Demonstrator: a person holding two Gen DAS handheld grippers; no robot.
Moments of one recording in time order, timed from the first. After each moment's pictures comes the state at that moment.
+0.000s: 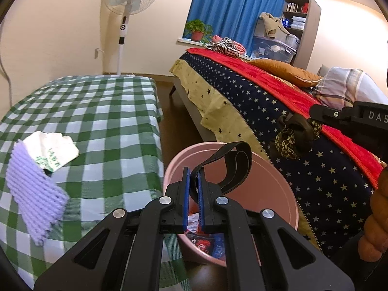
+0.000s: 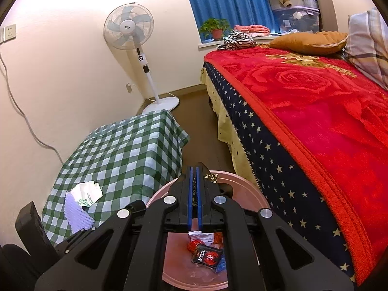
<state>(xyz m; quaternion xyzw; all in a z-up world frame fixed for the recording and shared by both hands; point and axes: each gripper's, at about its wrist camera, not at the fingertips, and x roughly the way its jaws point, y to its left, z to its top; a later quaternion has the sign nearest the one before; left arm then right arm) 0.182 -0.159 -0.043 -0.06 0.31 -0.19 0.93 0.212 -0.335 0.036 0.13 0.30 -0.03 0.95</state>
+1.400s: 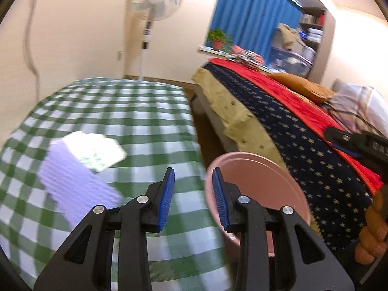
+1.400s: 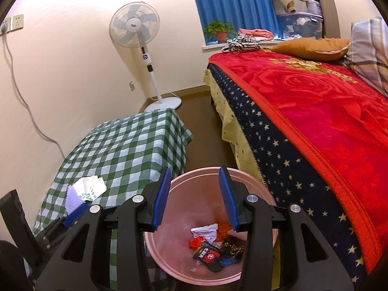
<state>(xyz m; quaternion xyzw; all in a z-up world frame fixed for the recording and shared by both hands) 0.170 -0.089 -0.026 -0.08 0.30 -0.12 0.94 0.198 -0.308 0.037 0.11 0.29 -0.02 0.95</state>
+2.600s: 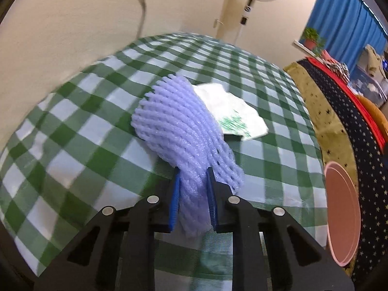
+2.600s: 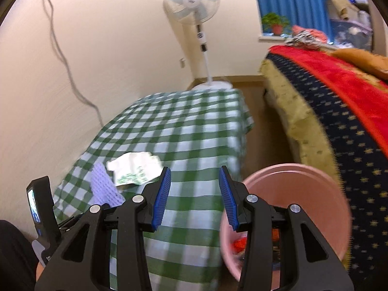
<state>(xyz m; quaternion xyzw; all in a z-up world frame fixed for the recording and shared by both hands) 0.183 0.042 -0.080 -0.16 0.39 0.09 0.90 0.246 -0.178 0.009 0.07 0.33 0.12 0.94</state>
